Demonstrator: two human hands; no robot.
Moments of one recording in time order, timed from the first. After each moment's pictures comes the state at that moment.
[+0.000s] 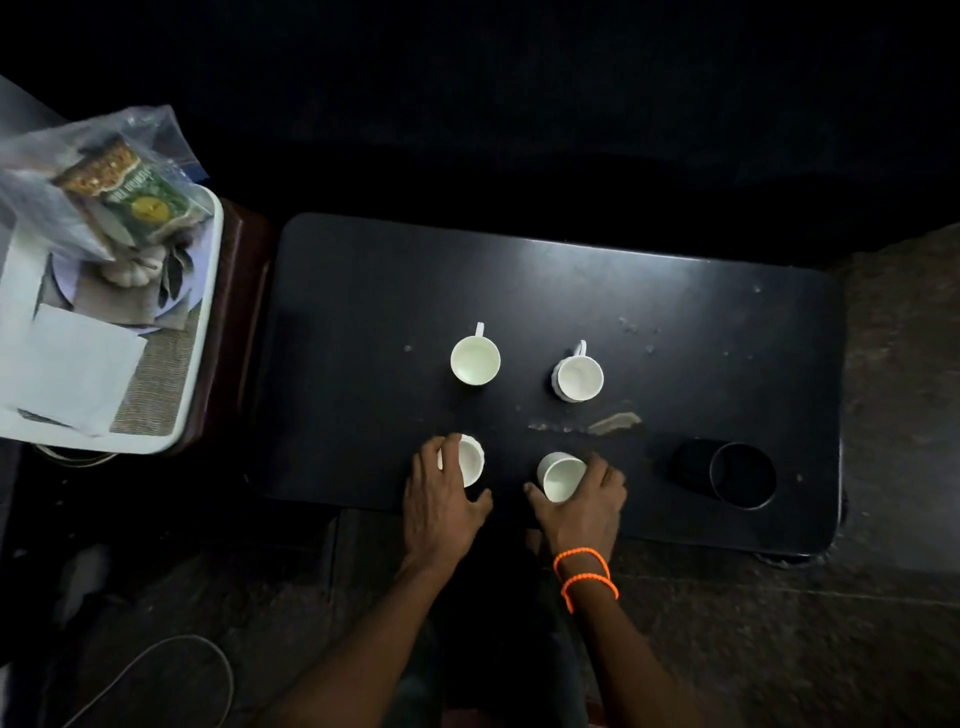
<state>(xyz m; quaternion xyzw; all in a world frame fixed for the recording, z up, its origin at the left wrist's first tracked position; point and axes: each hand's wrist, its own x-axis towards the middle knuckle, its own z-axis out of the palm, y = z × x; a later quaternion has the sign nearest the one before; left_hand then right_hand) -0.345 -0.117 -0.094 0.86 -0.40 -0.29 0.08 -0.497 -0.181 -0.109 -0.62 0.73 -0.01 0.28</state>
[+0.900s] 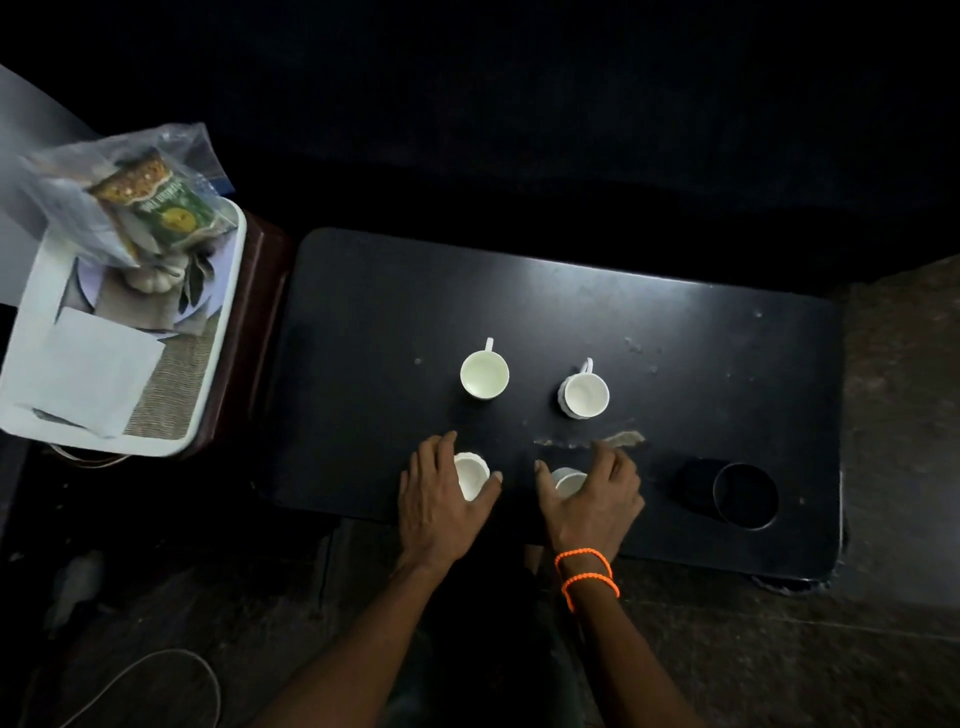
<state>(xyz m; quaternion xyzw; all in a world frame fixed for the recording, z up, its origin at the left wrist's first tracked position) -0.329 -0.123 -0.093 0.88 -0.39 -0.24 0.12 -0.480 -0.201 -0.100 -0.67 0.72 -0.07 0.16</state>
